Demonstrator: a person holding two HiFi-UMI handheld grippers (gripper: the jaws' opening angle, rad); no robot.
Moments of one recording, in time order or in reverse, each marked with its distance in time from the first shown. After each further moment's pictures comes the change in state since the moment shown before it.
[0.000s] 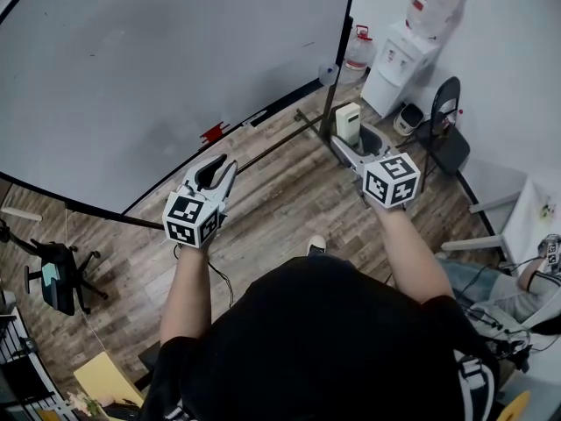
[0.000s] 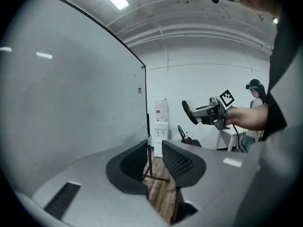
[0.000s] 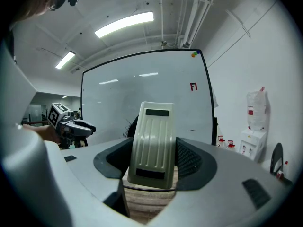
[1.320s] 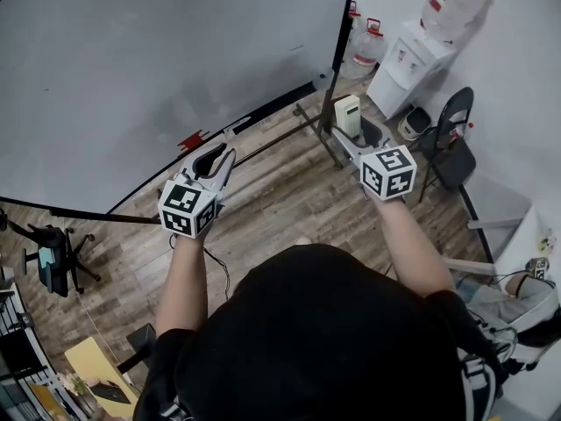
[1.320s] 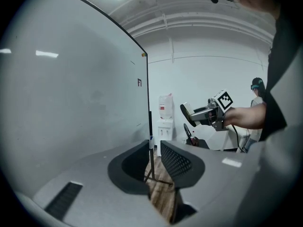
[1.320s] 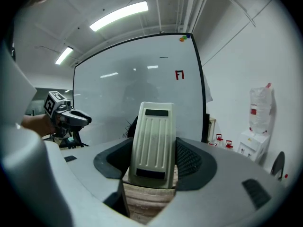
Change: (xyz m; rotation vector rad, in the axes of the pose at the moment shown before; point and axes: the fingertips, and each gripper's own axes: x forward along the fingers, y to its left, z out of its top) left arm 0.141 0.001 0.034 -0.019 0.052 0.050; right arm 0.060 -0.150 -0.010 -0.034 0.088 0.032
